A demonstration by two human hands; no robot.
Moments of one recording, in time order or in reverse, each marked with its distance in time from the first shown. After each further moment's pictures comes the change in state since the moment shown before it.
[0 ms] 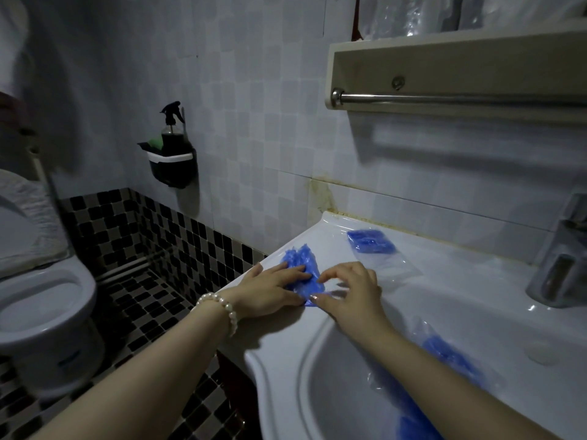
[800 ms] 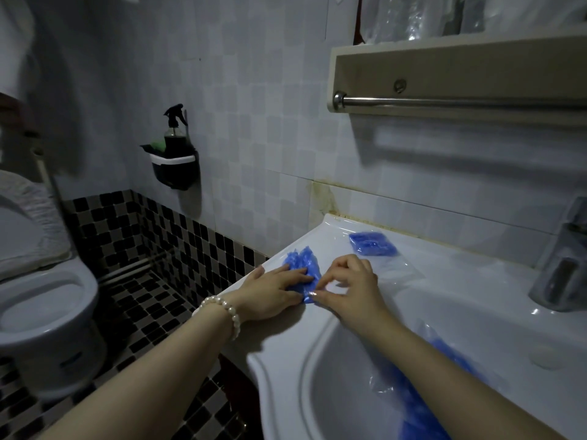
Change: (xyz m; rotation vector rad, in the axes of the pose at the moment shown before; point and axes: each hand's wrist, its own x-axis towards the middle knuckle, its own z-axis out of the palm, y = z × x) left_hand -0.001 0.001 0.000 0.037 0.017 0.013; right_hand 0.013 0.000 -0.004 0.010 -0.038 -0.088
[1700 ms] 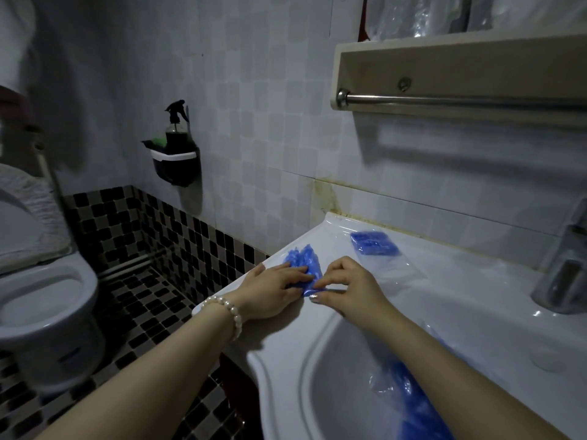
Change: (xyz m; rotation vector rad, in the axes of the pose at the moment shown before) left_hand 0.001 -0.003 0.003 0.013 0.065 0.032; right_hand 0.008 0.001 -0.004 0.160 -0.163 0.036
